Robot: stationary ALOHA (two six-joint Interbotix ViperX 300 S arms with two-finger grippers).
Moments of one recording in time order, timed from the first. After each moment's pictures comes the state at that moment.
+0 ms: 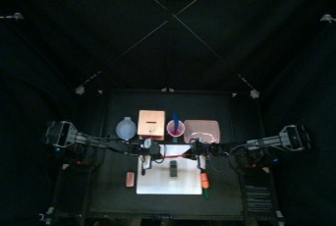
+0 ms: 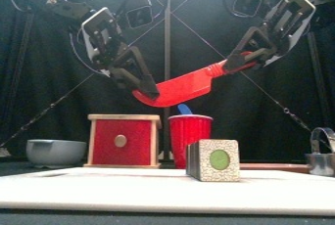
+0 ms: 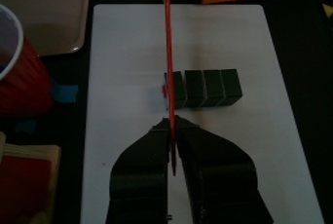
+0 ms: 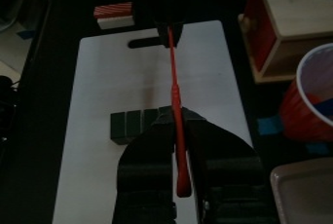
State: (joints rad) left arm -0.05 -0.07 0.71 -0.05 0.02 0.01; right arm 0.08 -0.39 0.95 0.46 -0.10 -0.31
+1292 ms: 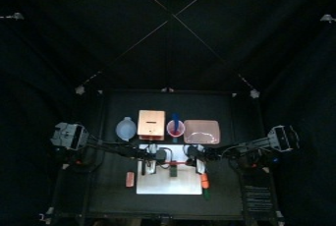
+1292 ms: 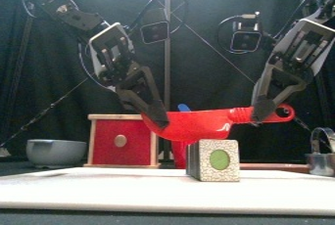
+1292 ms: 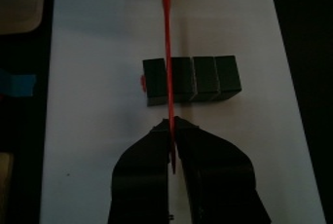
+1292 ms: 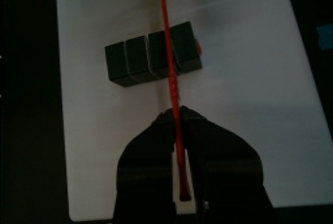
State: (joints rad) left arm -0.11 0.09 0.63 -0.10 0.02 0.00; right arm 0.12 -0.22 0.96 0.64 0.02 -0.31
